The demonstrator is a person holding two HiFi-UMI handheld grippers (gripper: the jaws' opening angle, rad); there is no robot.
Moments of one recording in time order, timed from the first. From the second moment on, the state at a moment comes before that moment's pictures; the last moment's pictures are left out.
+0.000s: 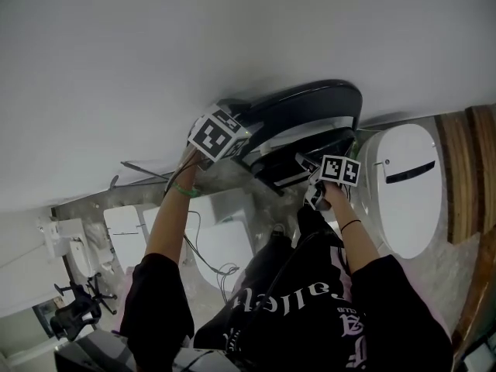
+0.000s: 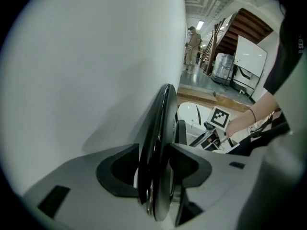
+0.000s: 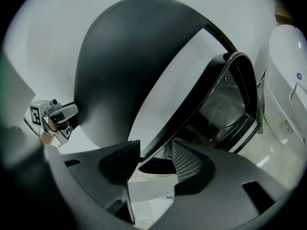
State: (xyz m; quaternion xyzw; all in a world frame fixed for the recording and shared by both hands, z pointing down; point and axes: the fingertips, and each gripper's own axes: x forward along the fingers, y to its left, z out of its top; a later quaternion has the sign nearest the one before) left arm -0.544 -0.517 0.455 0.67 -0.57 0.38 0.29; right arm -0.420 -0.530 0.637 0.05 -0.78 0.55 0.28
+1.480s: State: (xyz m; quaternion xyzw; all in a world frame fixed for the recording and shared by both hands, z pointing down) left arm -0.493 -0.528 0.495 0.67 -0.44 0.49 0.35; right arm -0.413 -0.539 0.652 0.04 -0.73 0.67 0.16
